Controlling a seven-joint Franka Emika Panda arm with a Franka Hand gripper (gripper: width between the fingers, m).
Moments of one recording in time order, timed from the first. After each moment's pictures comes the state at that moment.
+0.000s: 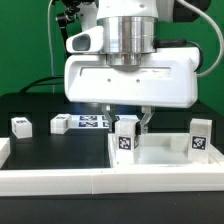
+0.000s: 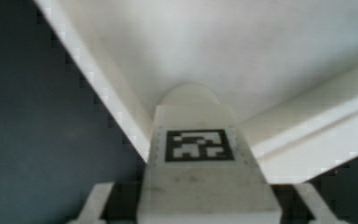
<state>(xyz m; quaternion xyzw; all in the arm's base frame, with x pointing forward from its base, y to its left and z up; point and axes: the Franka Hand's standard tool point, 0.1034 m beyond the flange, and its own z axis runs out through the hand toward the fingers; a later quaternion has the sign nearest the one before) 0.620 0.002 0.074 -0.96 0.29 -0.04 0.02</state>
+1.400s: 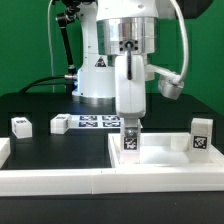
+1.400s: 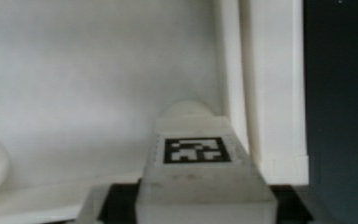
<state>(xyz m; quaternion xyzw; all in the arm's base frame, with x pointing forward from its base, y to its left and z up) 0.621 0.008 0.073 -0.64 0.76 0.00 0.04</state>
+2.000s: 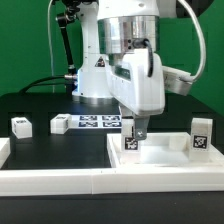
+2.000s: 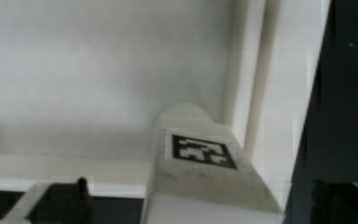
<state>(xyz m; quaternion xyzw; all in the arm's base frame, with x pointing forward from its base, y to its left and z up) 0.621 0.010 0.075 -0.75 0.66 -0.01 0.05</state>
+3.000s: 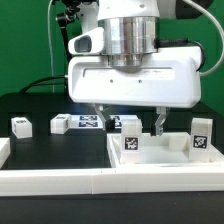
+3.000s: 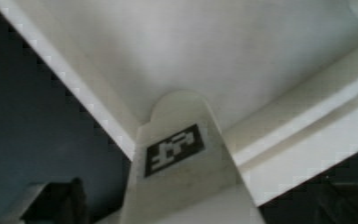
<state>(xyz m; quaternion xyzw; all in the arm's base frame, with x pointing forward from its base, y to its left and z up) 0.620 0.008 0.074 -0.97 0.24 -0.03 0.03</state>
